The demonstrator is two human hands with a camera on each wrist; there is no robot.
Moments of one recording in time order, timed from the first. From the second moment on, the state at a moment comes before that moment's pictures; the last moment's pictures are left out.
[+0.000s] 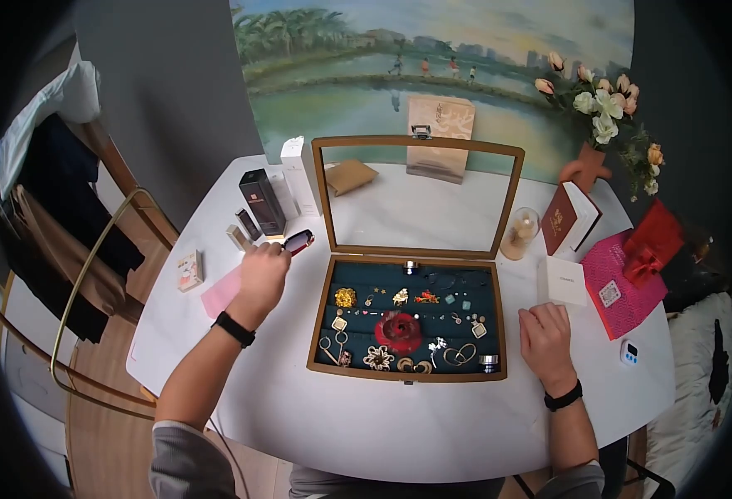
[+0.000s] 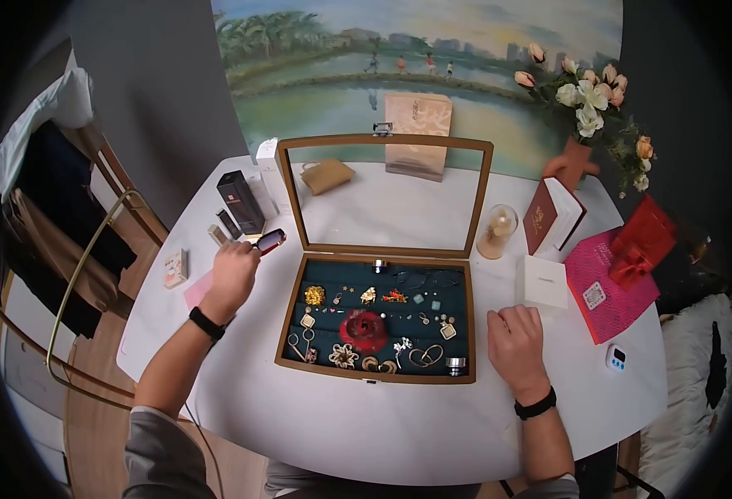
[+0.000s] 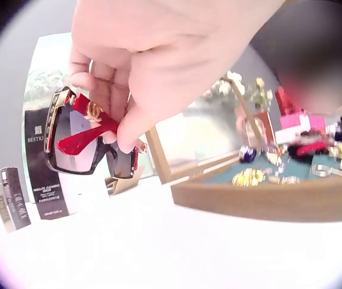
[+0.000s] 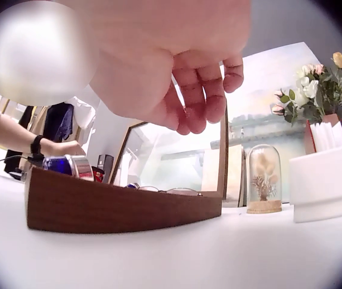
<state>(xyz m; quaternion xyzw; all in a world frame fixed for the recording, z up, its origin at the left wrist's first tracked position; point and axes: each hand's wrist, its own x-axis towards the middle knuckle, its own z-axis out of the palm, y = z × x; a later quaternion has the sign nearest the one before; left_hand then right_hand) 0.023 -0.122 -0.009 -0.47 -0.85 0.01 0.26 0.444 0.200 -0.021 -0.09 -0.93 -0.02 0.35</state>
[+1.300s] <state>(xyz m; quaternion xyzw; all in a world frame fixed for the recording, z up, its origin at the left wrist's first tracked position) 0.161 -0.037 0.010 -0.64 -0.72 -0.21 -0.15 0.454 0.183 -0.044 -0.06 -0.94 0.07 0.34</state>
